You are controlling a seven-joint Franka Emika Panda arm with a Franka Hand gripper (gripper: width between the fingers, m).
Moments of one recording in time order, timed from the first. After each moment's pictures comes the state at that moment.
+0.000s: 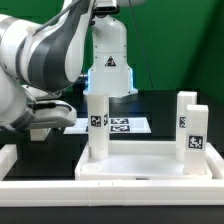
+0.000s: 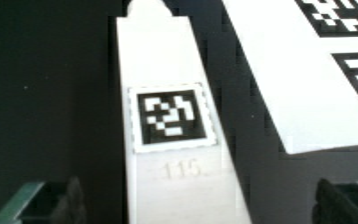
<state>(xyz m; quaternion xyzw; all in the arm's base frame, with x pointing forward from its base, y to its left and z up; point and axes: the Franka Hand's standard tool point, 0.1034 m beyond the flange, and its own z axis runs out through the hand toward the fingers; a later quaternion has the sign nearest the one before) 0.387 -0.186 0.011 -0.89 0.06 0.45 0.10</state>
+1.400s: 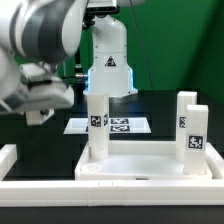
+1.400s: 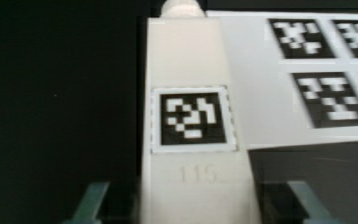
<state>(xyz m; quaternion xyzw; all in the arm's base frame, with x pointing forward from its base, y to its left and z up) 0.421 -0.183 0.090 -0.91 0.04 0.40 0.10</state>
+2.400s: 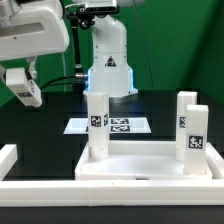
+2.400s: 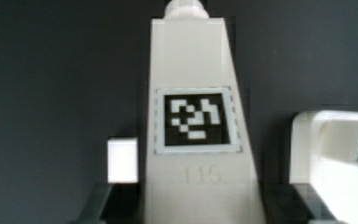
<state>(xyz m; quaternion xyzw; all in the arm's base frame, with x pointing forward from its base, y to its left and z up) 0.514 -0.192 0.153 -0.99 0.03 0.14 0.07</state>
